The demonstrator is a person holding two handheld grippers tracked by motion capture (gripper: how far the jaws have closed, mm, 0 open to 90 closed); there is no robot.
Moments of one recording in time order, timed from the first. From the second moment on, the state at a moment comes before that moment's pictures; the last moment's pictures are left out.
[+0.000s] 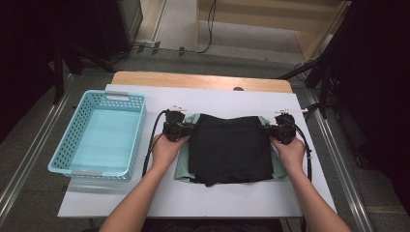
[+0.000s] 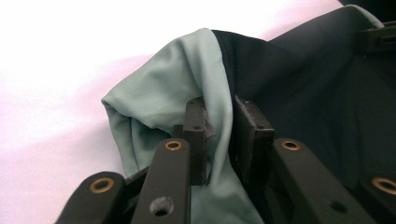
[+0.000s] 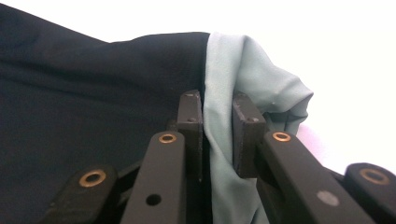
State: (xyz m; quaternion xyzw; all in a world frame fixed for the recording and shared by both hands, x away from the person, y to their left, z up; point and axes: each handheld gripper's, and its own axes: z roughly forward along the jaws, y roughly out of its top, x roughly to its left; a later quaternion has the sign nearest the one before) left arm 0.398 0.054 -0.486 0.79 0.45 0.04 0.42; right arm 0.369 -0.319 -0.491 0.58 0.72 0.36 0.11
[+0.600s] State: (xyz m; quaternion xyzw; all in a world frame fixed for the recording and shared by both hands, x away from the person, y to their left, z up) left arm 0.399 0.050 -0.484 0.80 0.43 0.02 0.42; right arm 0.367 -0.317 -0.490 0.56 0.73 0.36 0.11
